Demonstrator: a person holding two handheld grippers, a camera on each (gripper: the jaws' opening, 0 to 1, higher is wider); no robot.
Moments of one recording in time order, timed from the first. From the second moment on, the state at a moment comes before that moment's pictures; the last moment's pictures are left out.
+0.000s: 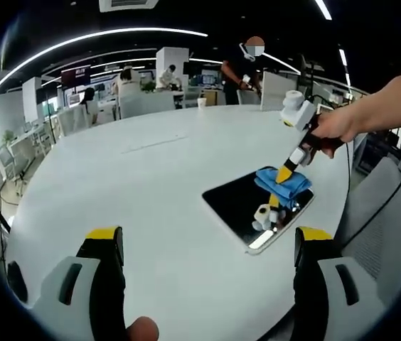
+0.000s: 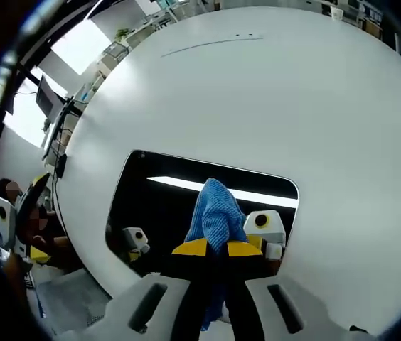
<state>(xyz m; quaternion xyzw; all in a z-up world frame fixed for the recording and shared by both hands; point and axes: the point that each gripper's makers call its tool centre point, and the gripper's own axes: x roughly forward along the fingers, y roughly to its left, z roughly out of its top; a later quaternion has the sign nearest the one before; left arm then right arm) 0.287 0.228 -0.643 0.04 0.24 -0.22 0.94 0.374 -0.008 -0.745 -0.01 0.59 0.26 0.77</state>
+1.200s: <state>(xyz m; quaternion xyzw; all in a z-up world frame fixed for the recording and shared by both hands) 0.284 0.227 -0.634 0.02 0.22 -0.22 0.95 0.380 -0.066 -0.741 -0.02 0.58 0.21 0.78</state>
